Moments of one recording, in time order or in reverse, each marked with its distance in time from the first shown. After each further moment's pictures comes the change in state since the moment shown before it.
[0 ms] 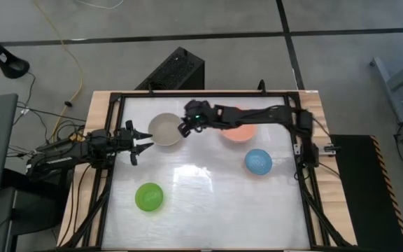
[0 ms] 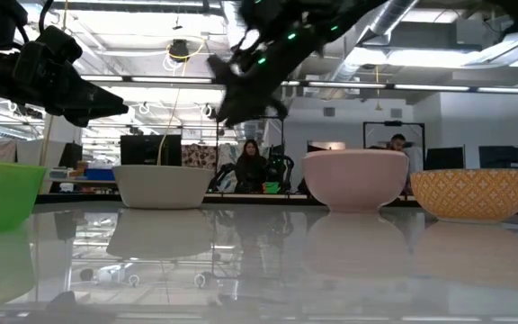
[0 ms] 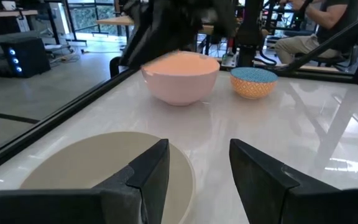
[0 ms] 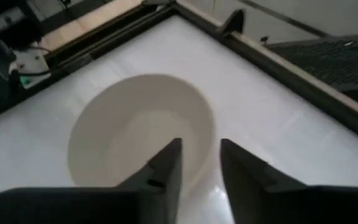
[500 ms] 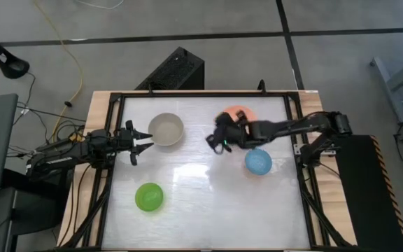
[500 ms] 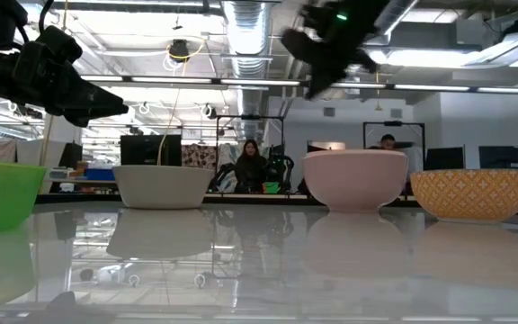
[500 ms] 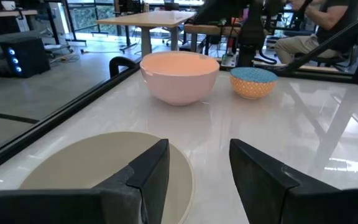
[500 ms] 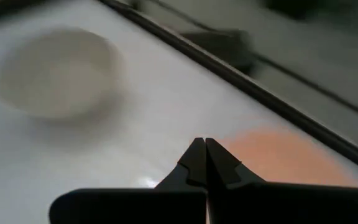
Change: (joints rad) left arm 0.000 0.000 0.000 0.000 0.001 0.000; right arm 0.231 -0.390 -0.299 -0.338 0.477 0.196
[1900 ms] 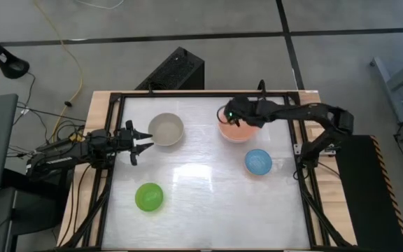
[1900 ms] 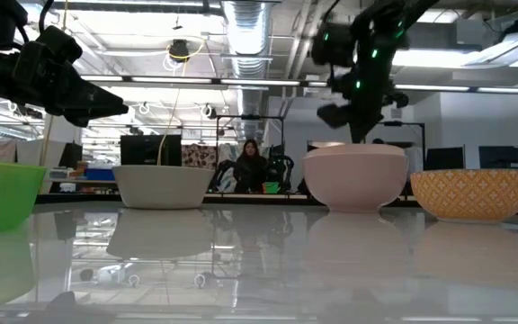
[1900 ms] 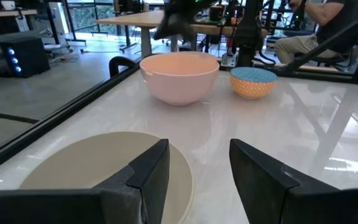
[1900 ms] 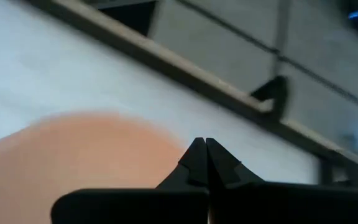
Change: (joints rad) left arm 0.000 0.000 0.000 0.000 0.001 0.000; right arm -0.333 -0.036 -0.137 -0.203 -0.022 0.028
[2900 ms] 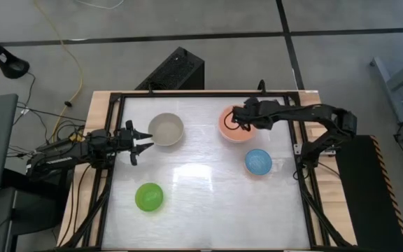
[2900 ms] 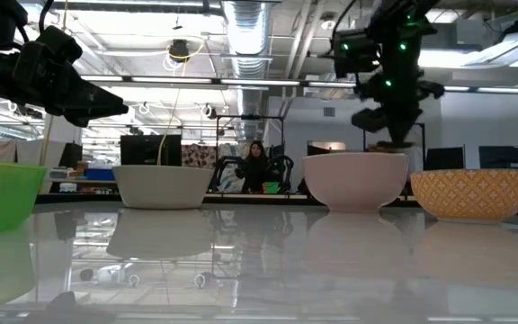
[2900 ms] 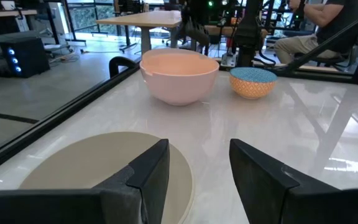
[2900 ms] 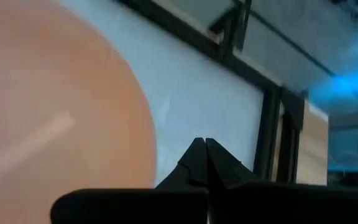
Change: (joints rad) left arm 0.000 0.000 0.000 0.000 0.000 0.000; right arm -0.015 -0.036 -0.014 -0.375 0.026 0.166
